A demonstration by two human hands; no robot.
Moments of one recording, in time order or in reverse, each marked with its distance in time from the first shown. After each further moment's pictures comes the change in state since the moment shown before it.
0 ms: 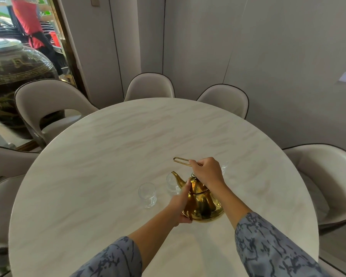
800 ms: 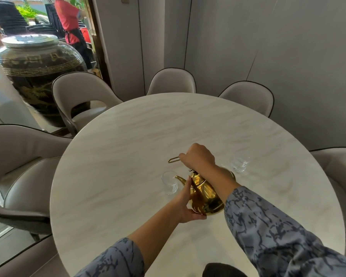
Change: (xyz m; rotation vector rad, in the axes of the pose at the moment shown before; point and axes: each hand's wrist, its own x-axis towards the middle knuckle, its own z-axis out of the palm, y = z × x) left_hand -0.057 -0.023 -0.054 -0.367 -0.105 -0.105; right_hand -0.025 -0.091 0.054 -0.377 -0.215 -0.045
